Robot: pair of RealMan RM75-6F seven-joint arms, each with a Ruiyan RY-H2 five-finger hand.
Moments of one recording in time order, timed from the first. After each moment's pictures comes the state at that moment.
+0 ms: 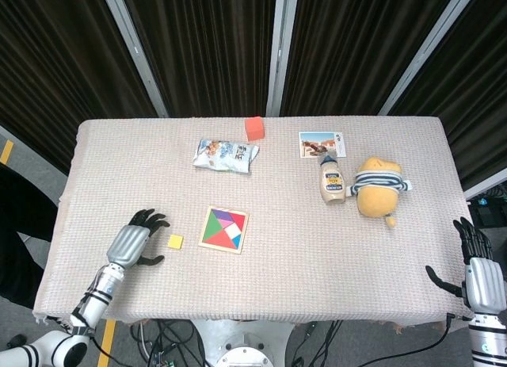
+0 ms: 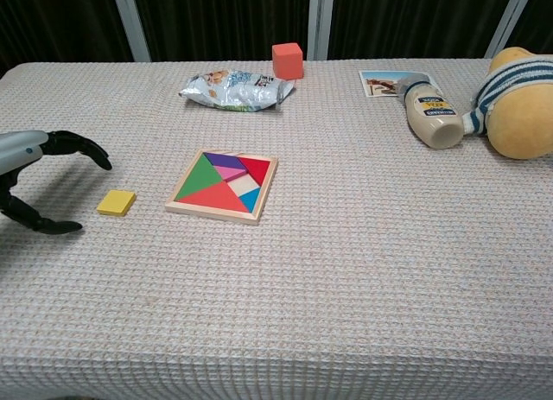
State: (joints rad) left arm -0.41 -1.52 -0.08 -1.41 1.41 1.06 0.01; right arm 0.01 -1.28 0.10 -1.40 -1.48 1.54 0.34
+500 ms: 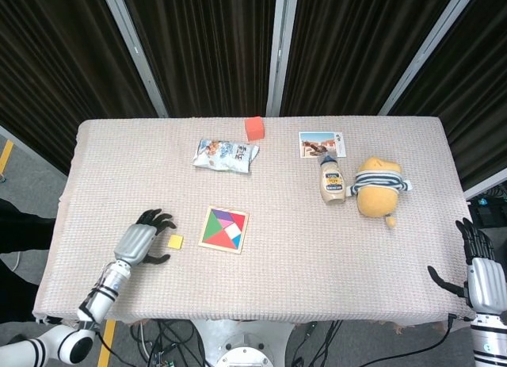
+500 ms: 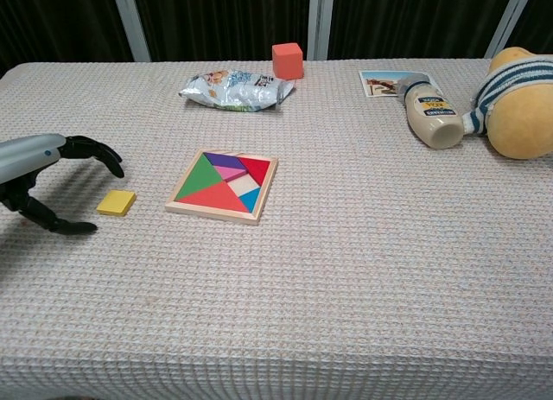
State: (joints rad) left arm -0.44 -1.54 -0.07 -1.40 1.38 1.03 0.00; right arm 0.01 -1.28 0.10 -1.38 -1.47 1.53 0.36
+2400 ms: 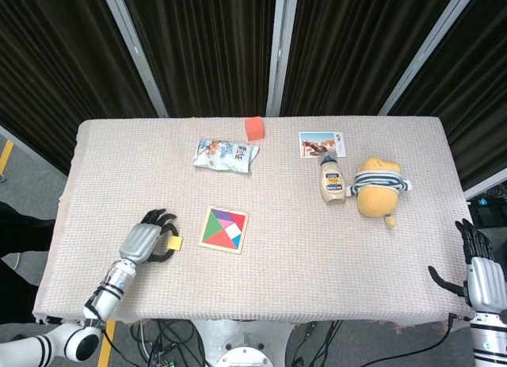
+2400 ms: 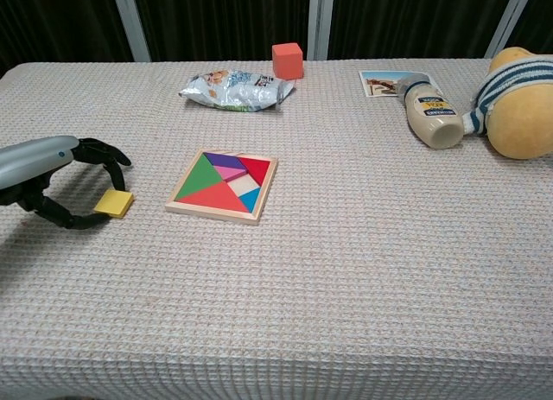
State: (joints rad) left arm -0.48 -1.56 -0.07 -1.41 1.32 1.03 0.03; right arm 0.01 -1.29 0.10 -1.37 -1.45 1.50 0.36
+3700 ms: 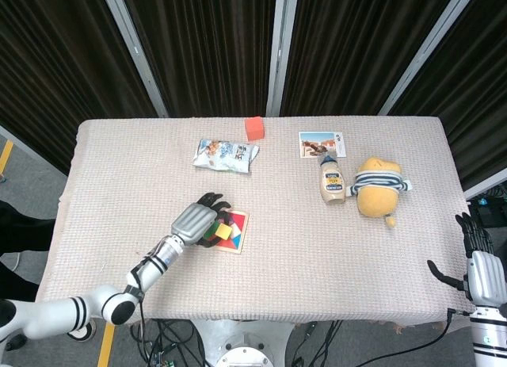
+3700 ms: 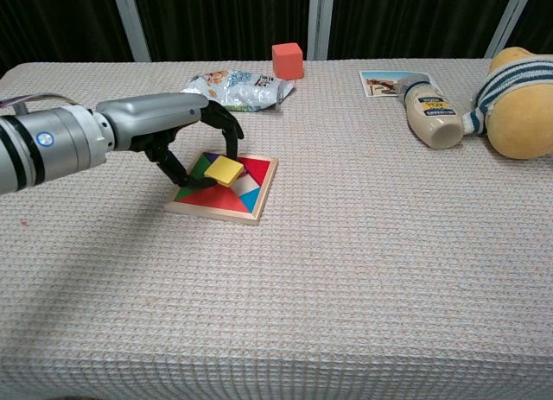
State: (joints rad) left arm -0.78 -1.61 -0.20 -1.43 1.29 0.79 0.13; right arm 0.03 -1.27 0.11 -1.40 -1.45 1.48 0.37
